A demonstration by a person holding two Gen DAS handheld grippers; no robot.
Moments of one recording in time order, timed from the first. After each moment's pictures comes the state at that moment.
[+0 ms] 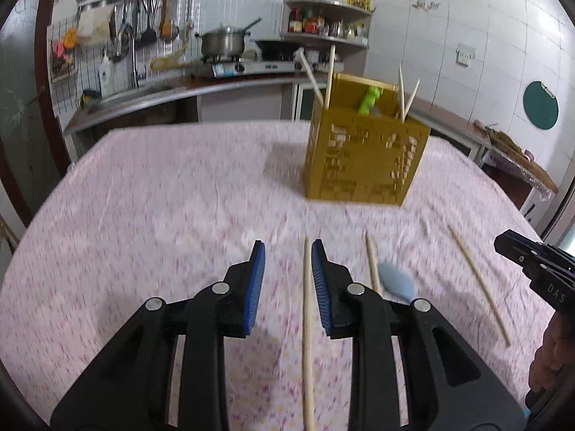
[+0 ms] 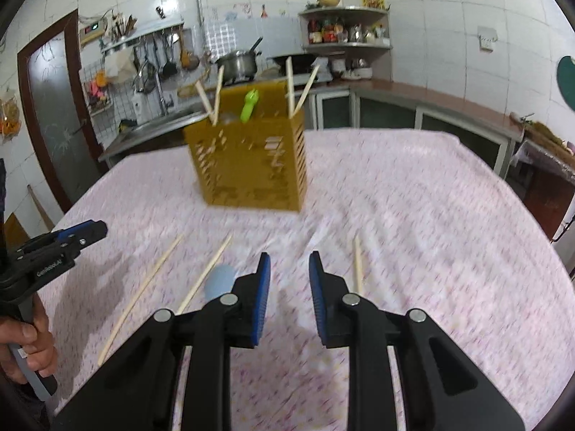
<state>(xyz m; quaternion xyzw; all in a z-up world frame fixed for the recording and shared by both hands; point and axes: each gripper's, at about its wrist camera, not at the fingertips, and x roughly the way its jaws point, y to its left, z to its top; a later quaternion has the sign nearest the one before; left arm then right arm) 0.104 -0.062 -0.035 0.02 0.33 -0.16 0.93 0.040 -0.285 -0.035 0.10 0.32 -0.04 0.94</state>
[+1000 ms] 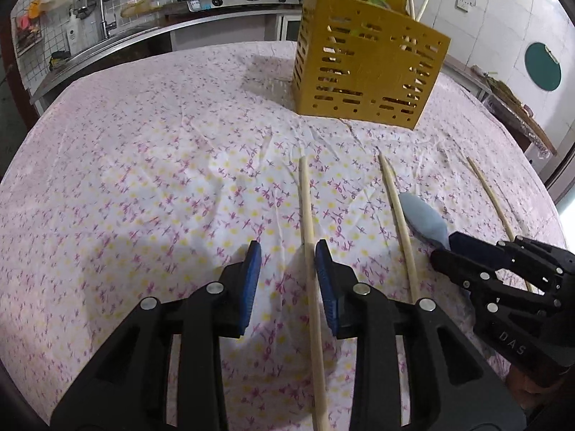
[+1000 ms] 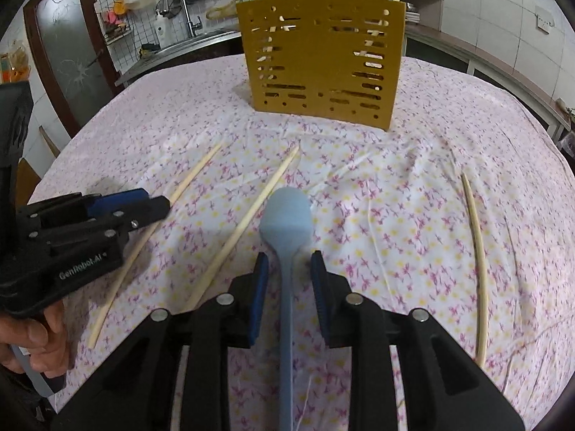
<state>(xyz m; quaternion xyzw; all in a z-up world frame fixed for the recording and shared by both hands) 0.146 -0.087 -0.097 0.05 0.44 -0.19 0.87 0.100 -0.217 -0.099 0.07 0.45 0.03 0.89</state>
